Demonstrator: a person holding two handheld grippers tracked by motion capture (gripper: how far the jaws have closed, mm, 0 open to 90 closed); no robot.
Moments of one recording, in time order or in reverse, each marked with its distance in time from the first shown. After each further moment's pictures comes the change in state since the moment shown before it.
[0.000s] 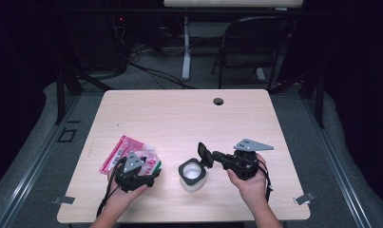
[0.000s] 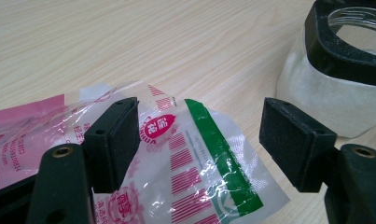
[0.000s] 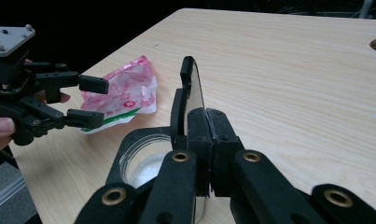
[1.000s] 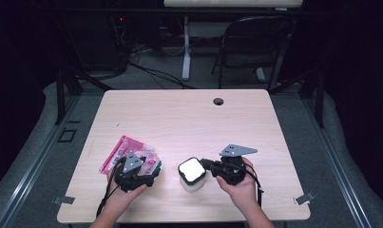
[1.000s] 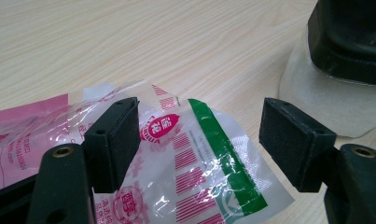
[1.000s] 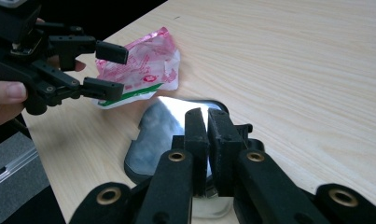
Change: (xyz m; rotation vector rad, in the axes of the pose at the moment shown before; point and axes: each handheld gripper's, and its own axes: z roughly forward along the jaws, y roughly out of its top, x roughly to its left) left arm 0.001 0.000 -0.001 -0.003 0.005 -0.001; right arm 0.019 -0.011 0.024 0.088 0.059 -0.054
